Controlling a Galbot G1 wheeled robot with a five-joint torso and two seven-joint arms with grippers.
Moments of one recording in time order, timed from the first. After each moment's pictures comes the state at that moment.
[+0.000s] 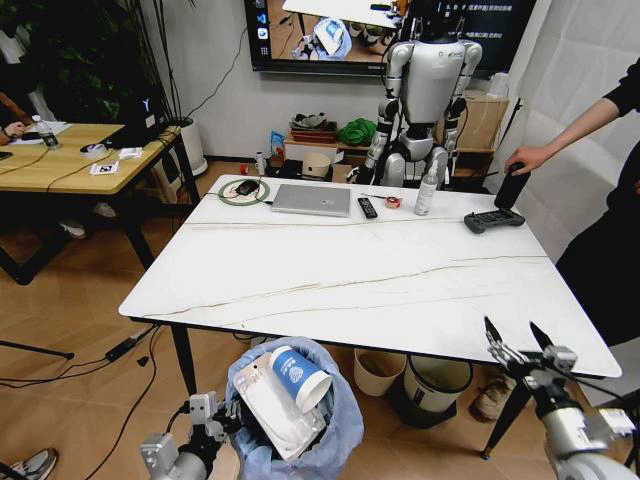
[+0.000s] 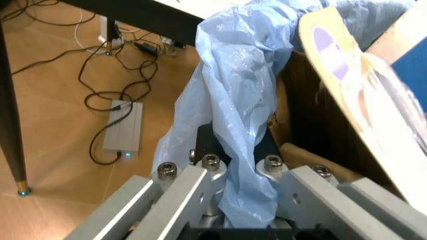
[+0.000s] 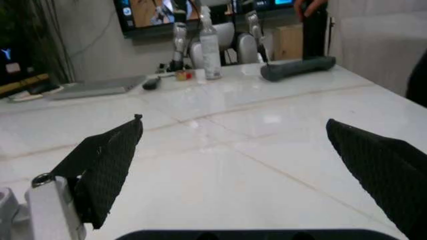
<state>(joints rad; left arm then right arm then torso) 1.80 -1.20 -0.50 -2.11 -0.61 0.21 -0.03 -1.72 1.24 0.86 1.87 0.59 0.21 -0.20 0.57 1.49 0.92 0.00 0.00</state>
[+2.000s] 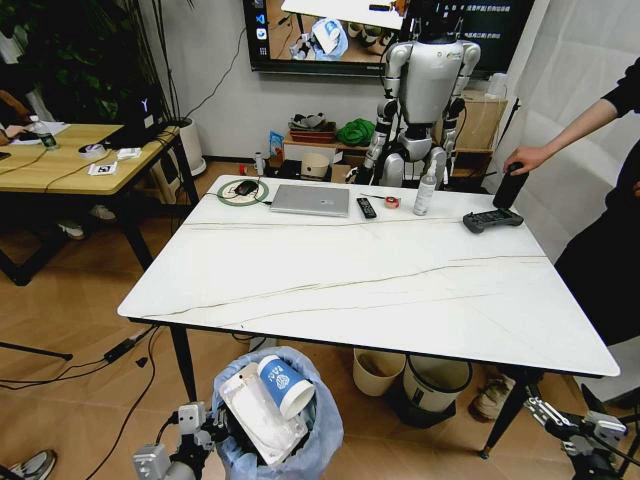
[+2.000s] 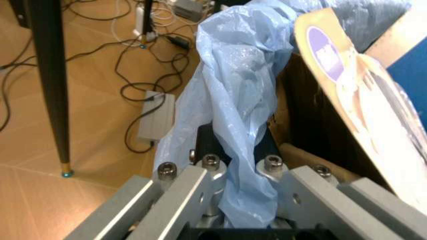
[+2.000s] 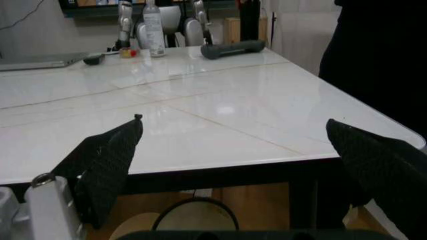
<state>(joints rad) 1.82 -1.23 -0.53 -2.01 -0.57 0.13 -0.05 -1.86 1.38 0.95 1.88 0.49 0.29 -0.18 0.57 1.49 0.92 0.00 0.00</state>
